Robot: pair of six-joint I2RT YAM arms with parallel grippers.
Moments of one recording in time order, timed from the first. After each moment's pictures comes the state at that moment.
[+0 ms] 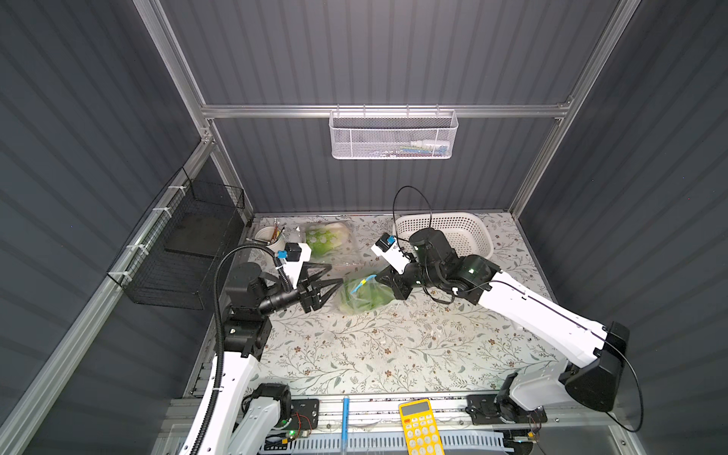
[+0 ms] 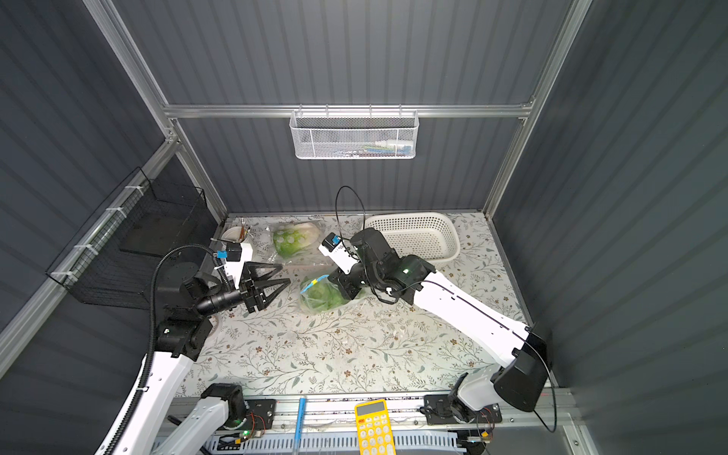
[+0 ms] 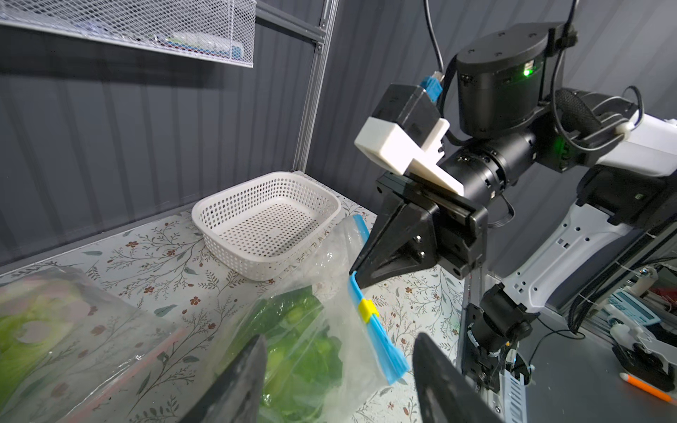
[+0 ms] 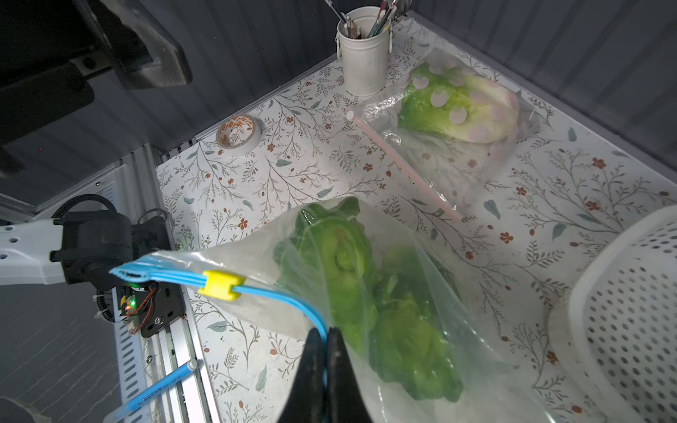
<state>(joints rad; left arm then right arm) -0.14 0.78 0.80 -0.19 0.99 -0.10 0.84 1.45 1.41 -0.62 -0.27 0.00</state>
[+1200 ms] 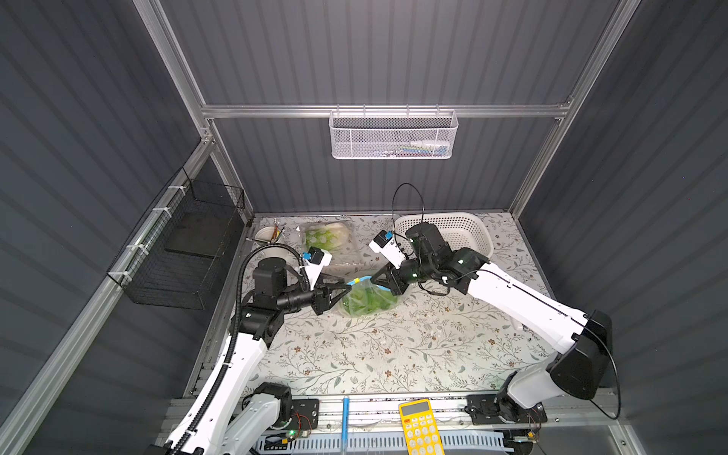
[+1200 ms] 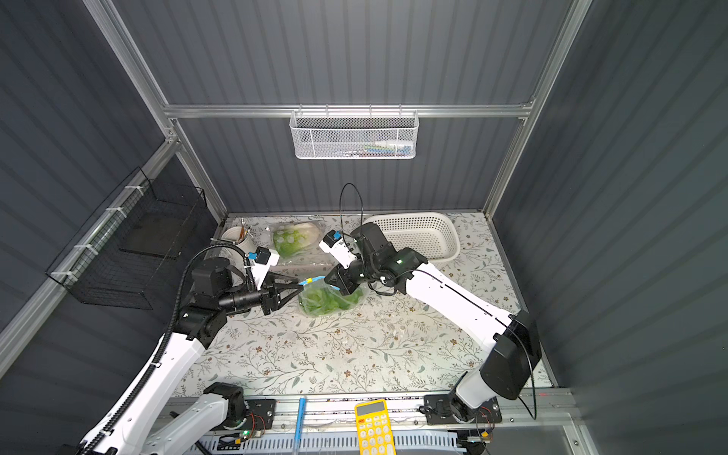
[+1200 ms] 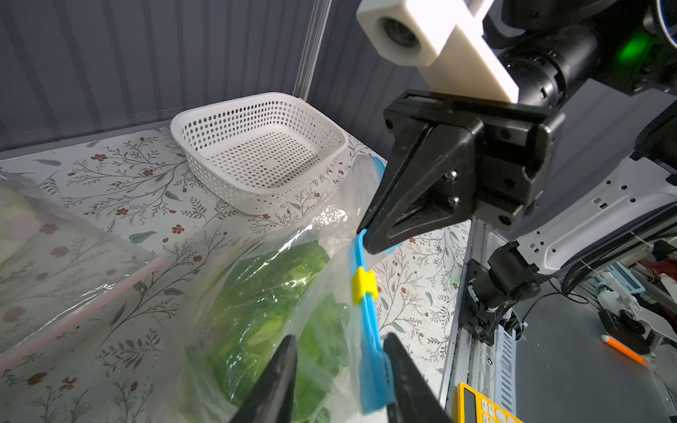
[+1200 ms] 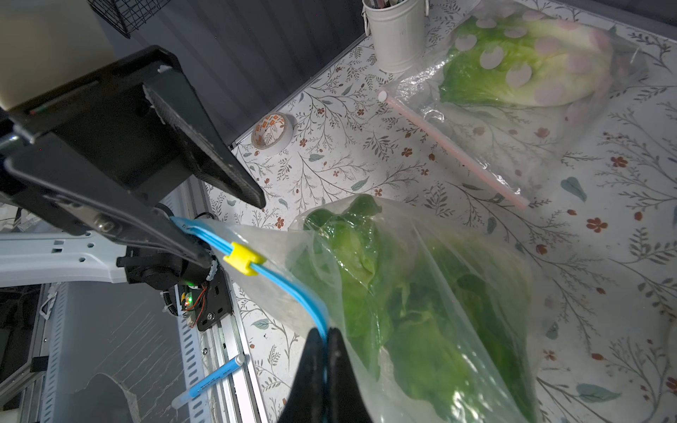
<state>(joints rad) -0.24 0.90 0.80 -0.35 0.87 0.01 0.77 1.53 1.43 -0.60 -0.47 0.08</state>
